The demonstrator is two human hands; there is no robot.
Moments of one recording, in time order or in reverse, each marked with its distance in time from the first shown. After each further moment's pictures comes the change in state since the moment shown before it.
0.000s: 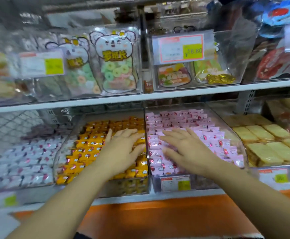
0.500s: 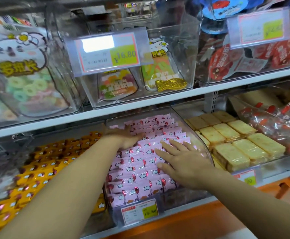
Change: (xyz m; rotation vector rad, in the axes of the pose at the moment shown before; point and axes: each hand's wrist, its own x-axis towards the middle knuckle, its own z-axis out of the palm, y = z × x) left_hand 0.167 0.059 0.036 0.123 -0.454 -0.187; right_hand -0.020 0.085 0.008 -0.117 -0.197 0.206
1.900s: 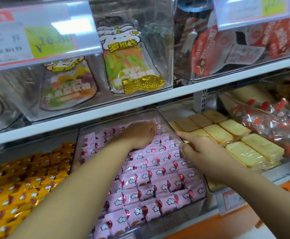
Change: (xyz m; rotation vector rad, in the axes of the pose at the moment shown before) left_hand 0.042 0.096 -0.002 -0.133 0.255 0.541; right_hand -0.005 0.066 -0.018 0.650 0.397 0.206
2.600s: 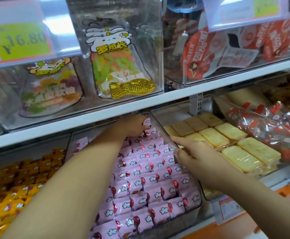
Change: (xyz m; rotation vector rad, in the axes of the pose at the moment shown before) left_hand 0.047 -0.015 -0.021 0.047 -0.038 -0.008; right_hand -0.002 -0.001 -0.004 0.010 -0.032 0.011
